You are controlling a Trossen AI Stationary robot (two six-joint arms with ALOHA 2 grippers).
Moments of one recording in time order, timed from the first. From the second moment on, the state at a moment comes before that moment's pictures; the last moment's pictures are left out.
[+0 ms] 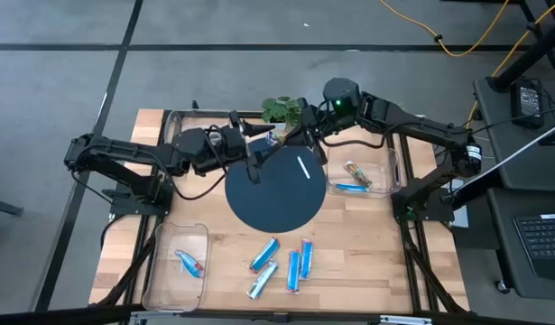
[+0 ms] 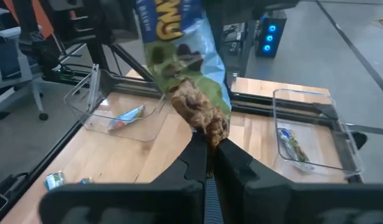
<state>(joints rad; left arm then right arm) -0.05 1.26 1.10 0.35 -0.41 0.15 -0.30 1.53 1.57 -0.44 -0.52 -0.21</state>
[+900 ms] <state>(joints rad) -0.05 1.25 1.10 0.35 -0.37 0.17 -0.31 1.48 1.57 -0.45 -0.57 -0.19</state>
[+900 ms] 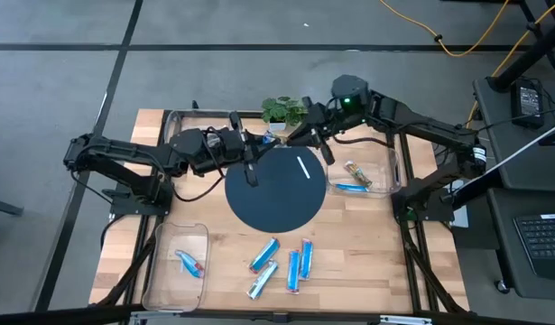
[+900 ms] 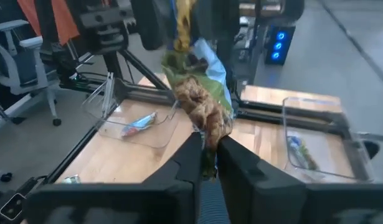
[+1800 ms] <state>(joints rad) -0.05 1.07 1.42 -0.47 -0.52 0.10 -0.32 1.18 1.57 -0.94 -0.02 -0.24</state>
